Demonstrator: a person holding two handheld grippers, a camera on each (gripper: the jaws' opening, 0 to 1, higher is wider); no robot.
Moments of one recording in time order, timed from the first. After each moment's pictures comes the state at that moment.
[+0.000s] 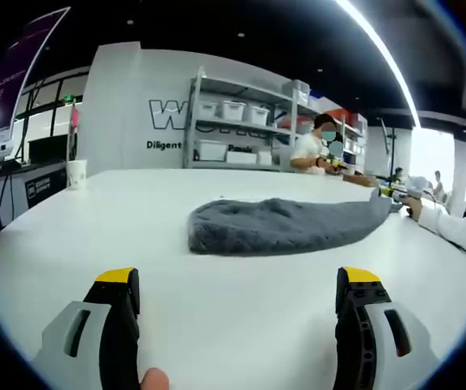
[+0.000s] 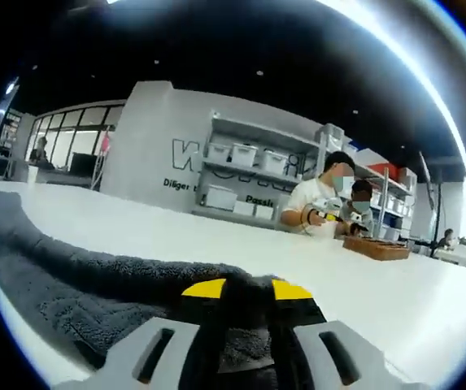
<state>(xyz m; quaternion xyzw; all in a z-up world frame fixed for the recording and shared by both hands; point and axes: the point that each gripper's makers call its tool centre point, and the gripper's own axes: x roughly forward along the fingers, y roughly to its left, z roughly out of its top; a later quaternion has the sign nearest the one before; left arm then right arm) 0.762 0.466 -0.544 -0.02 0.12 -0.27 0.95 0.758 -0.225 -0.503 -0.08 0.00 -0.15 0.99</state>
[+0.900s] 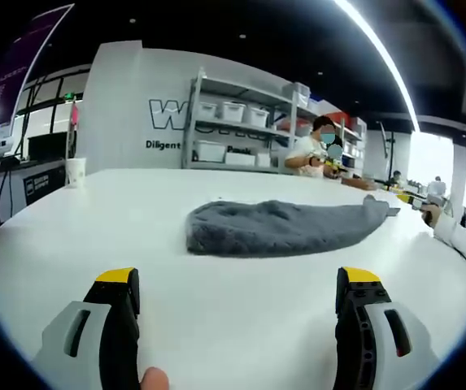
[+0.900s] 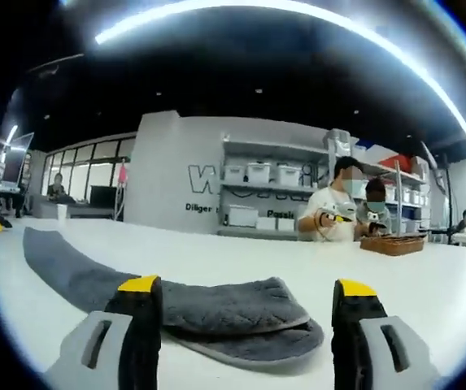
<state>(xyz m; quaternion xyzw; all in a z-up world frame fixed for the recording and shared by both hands) 0.762 0.463 -0.542 -0.03 0.12 -0.28 0.95 0.682 -0.152 -0.485 -0.06 -0.01 -0.06 1.00</state>
